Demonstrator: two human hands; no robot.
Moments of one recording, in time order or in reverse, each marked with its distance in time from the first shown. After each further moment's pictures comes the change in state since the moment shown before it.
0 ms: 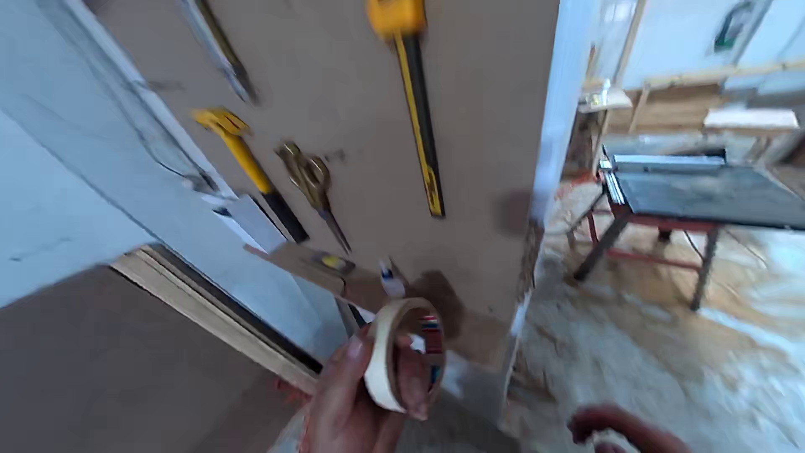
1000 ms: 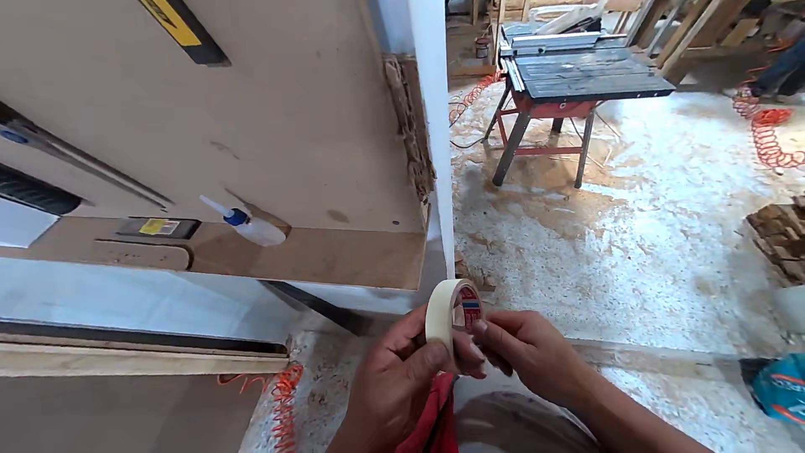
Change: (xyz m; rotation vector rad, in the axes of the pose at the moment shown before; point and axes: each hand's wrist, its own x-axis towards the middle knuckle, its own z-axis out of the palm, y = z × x) left_hand -0.050 -0.102 -0.003 -0.086 -0.263 -0.491; right_hand 0.010 -0.033 0.060 0.239 0.034 0.562
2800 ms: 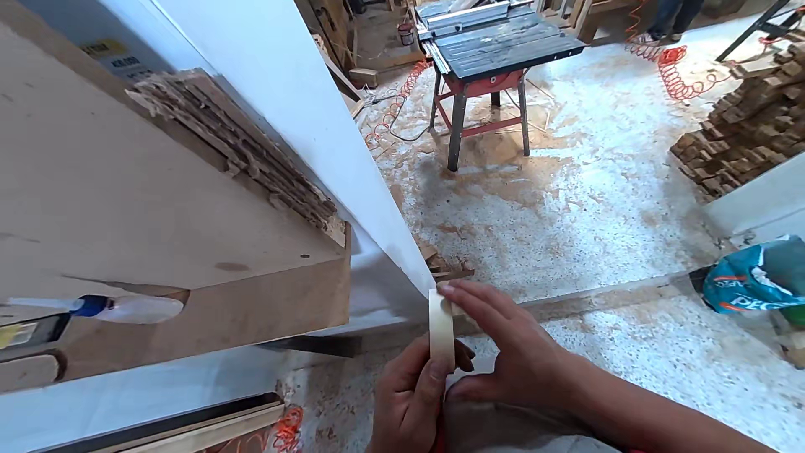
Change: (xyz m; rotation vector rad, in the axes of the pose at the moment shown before) left_hand 0.008 -0.061 0.001 0.526 -0.117 0.099; right_hand -0.021 0.024 -0.007 -0.569 0.388 -0.542
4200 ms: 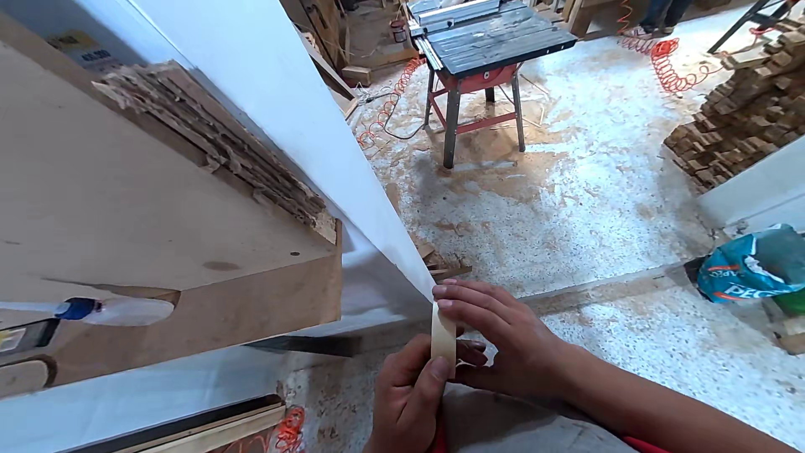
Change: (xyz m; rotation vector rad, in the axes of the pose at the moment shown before) left_hand 0.001 0.002 0.005 -0.122 -0.048 -0.003; right_hand -0.009 0.010 0.002 -0.044 0.035 -0.159
